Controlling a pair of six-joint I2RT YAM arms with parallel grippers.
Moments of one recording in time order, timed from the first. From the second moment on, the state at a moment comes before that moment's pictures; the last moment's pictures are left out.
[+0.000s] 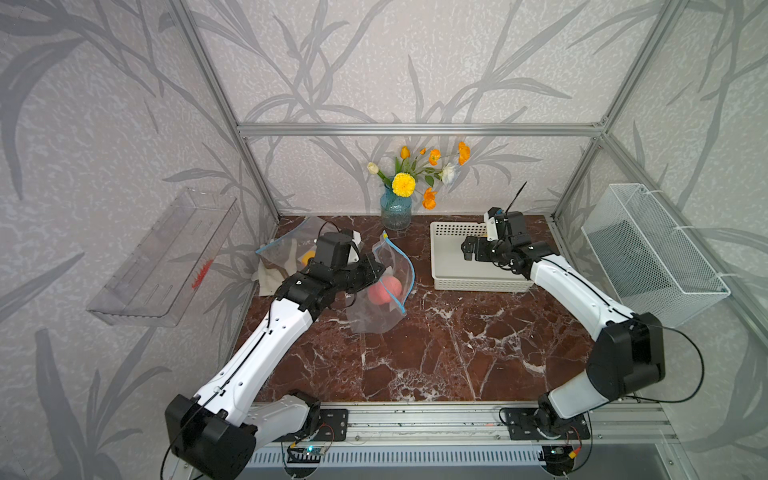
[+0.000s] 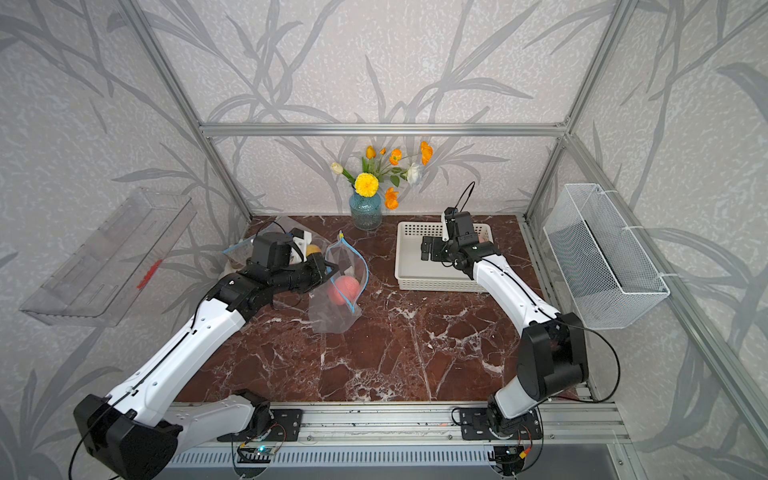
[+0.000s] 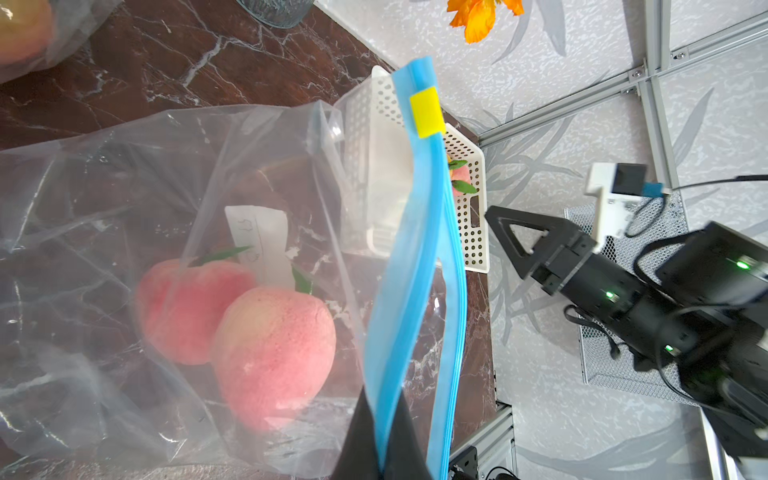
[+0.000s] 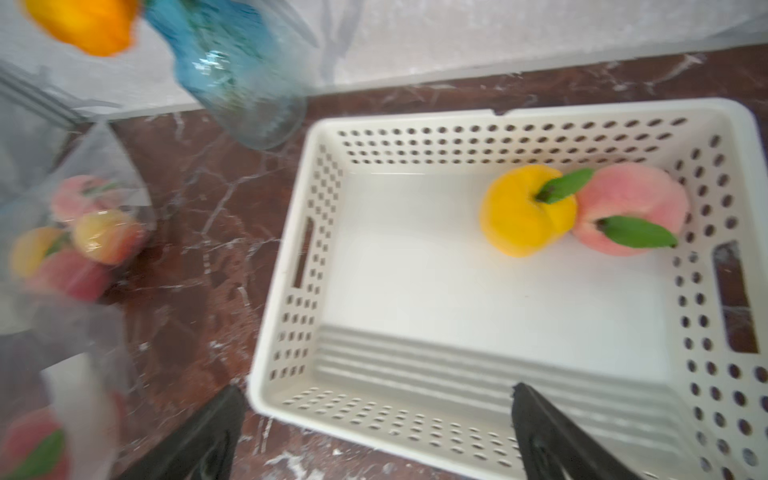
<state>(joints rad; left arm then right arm) -0.41 1.17 1.14 -0.58 0.30 -0.81 0.29 1.60 1.30 -0.48 -0.02 0.31</state>
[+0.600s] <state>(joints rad) -0.41 1.17 1.15 -0.59 0.30 -0.83 0.22 2.16 1.77 -0.60 0.22 0.27</state>
